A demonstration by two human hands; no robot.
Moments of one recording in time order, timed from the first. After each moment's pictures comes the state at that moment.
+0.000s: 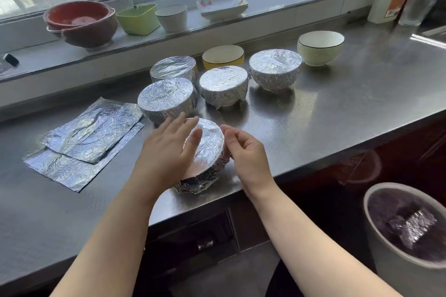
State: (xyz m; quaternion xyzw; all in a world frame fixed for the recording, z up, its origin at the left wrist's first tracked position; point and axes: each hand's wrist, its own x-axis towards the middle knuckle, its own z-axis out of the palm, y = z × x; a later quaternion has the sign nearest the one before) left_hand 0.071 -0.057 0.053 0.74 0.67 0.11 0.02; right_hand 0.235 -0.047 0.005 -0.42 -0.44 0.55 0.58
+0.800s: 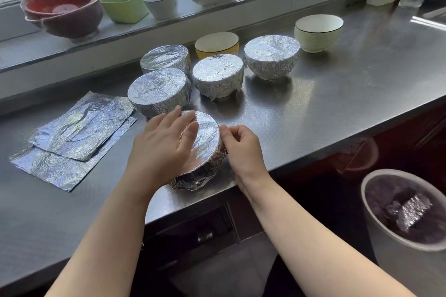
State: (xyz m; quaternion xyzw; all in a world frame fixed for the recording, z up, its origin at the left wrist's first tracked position) left_hand 0.073 -0.054 0.052 0.73 0.67 0.12 0.01; right_hand 0.224 -0.039 -0.004 -0.50 -0.40 0.52 0.56
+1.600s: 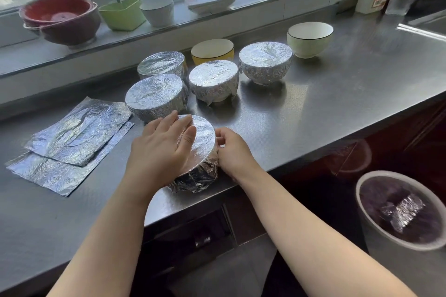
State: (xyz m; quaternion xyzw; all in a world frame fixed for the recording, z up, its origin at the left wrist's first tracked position) left_hand 0.075 -0.054 0.052 0.72 0.68 0.11 0.00; right_hand 0.227 -0.033 0.003 -0.55 -0.56 0.48 0.39
